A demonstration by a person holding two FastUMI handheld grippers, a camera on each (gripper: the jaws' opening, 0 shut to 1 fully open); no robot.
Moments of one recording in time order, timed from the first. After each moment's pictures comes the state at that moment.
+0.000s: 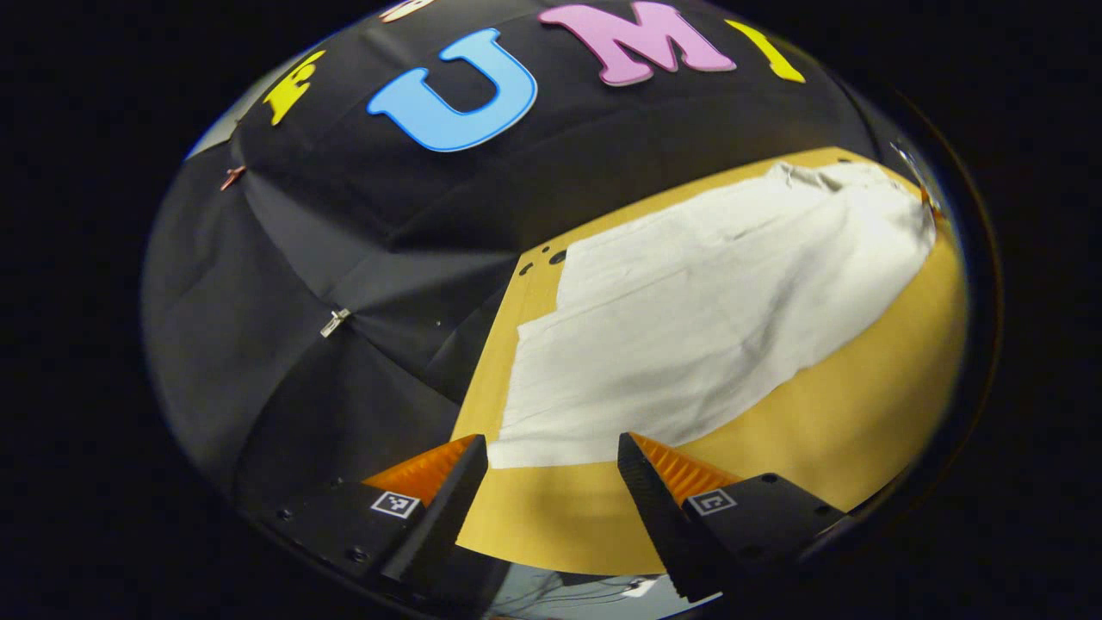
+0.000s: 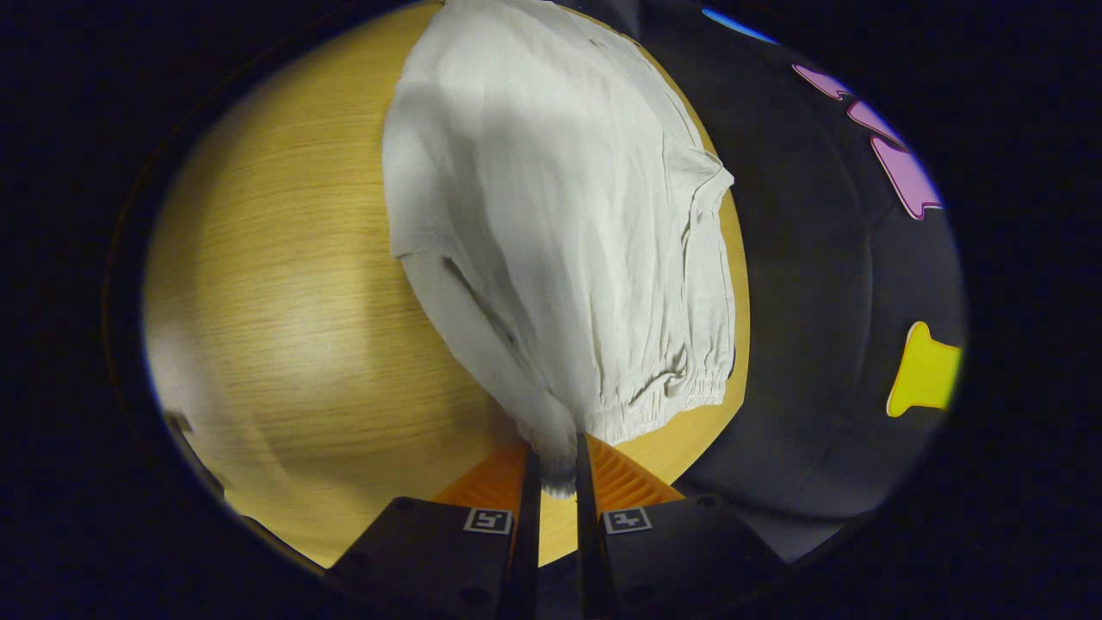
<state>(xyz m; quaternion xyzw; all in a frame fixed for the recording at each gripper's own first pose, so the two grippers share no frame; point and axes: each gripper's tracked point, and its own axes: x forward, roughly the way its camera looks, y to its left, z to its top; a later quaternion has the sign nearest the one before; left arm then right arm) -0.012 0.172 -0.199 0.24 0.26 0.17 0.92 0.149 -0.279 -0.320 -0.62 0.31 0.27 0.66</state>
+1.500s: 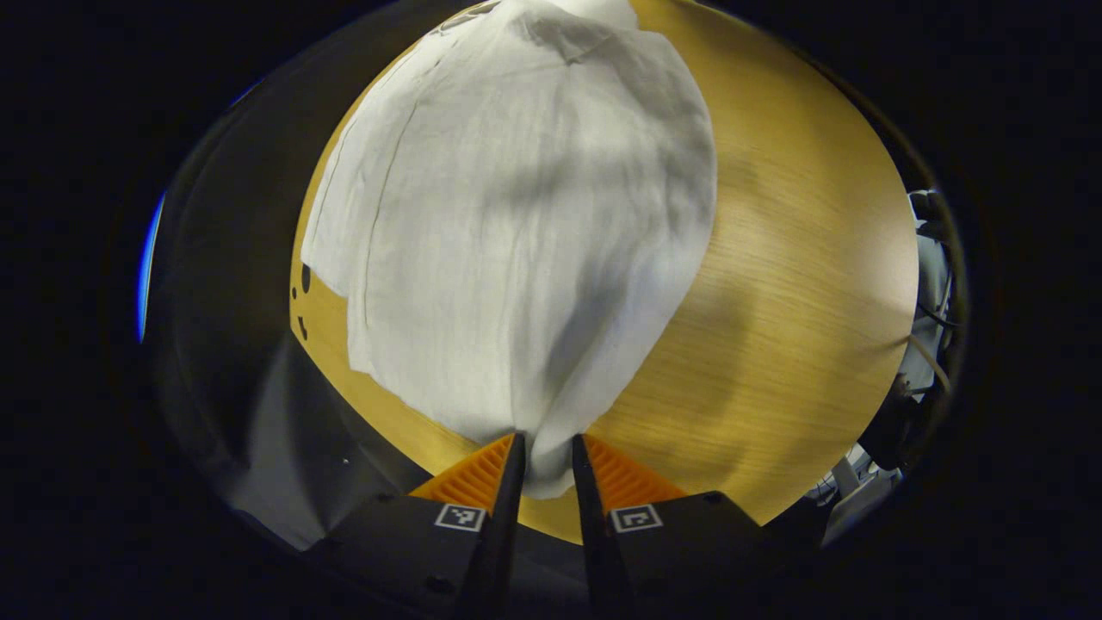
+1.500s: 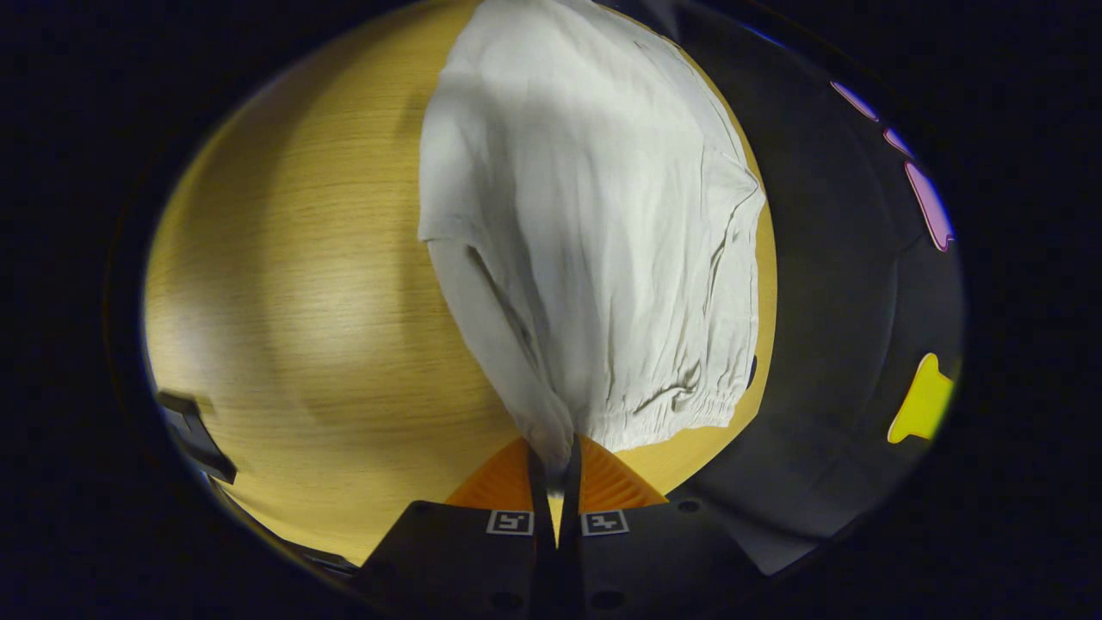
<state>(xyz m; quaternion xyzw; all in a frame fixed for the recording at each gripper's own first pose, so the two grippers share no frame) 0.058 0.275 -0.301 0.57 0.44 -0.23 0.65 0.141 -0.269 -0.316 -0.64 0.33 0.31 0.61</state>
